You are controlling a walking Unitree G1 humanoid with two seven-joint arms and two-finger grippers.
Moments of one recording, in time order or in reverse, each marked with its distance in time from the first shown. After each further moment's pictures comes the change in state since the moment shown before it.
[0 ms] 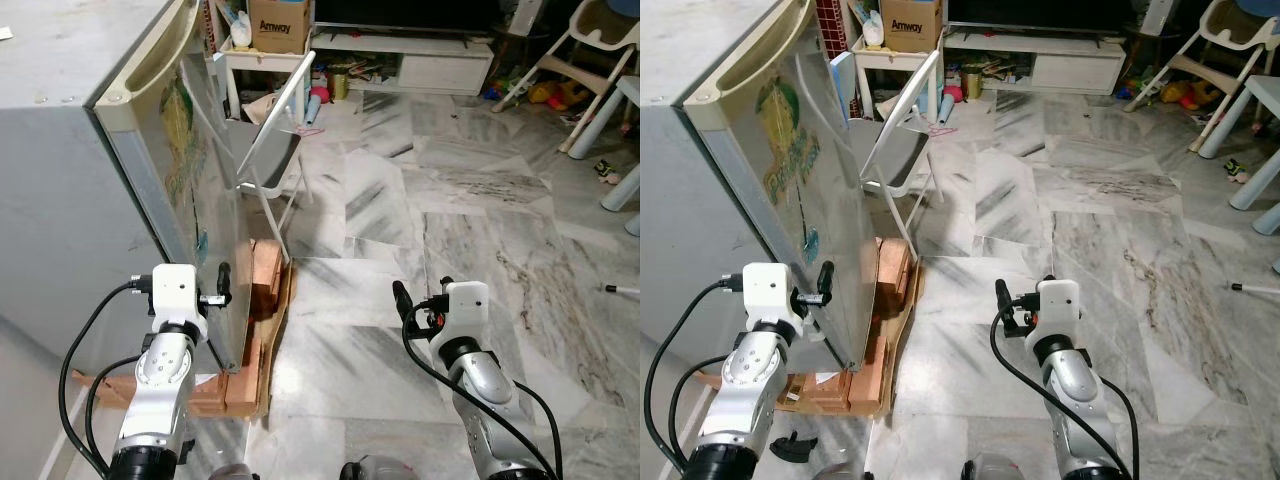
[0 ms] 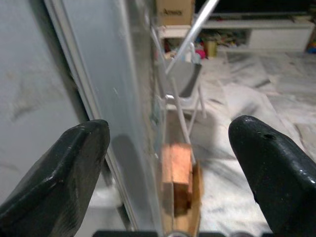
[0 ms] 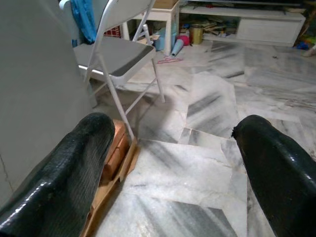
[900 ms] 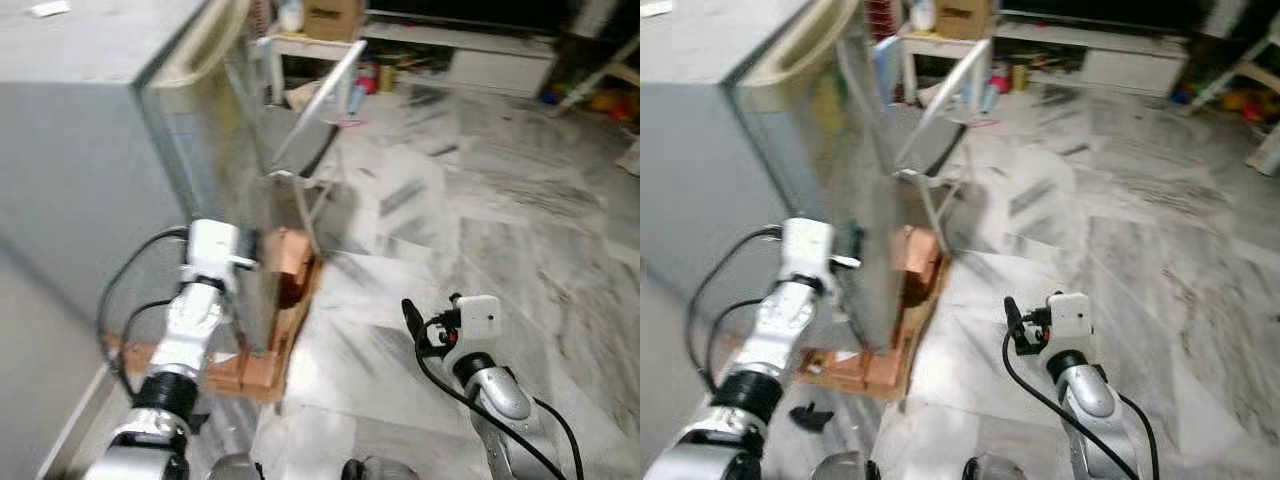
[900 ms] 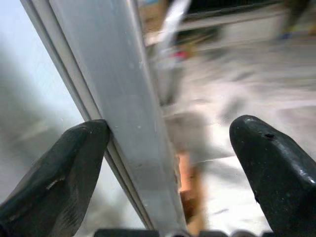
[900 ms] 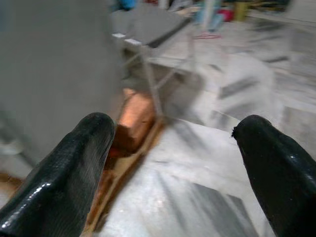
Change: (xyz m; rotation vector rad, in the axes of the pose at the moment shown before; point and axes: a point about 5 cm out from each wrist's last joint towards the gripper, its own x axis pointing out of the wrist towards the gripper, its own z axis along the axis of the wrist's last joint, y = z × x) left arm 0.027 -0.091 0.027 0.170 -0.127 -0.454; right arm -0.017 -0.010 -0.011 -0.008 0.088 0.006
